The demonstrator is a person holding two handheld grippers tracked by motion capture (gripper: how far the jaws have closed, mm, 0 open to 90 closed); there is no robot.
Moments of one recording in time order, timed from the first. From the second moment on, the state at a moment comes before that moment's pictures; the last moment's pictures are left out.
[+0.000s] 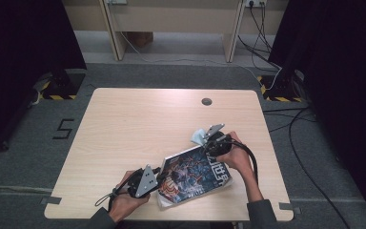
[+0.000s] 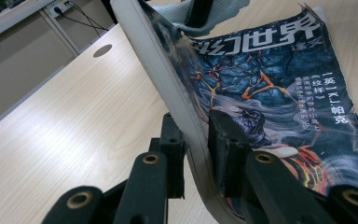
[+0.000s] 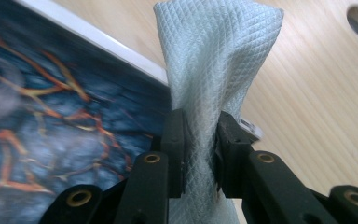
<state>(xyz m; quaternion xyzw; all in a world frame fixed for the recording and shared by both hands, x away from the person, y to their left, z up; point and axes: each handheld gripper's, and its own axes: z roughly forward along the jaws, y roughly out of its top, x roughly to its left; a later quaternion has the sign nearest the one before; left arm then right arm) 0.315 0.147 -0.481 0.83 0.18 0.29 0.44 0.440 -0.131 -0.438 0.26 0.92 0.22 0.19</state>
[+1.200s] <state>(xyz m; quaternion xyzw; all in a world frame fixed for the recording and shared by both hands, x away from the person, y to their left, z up) 0.317 0.149 -0.483 0.83 0.18 0.30 0.43 0.398 -0.078 -0.401 0.22 0.92 0.30 0.13</state>
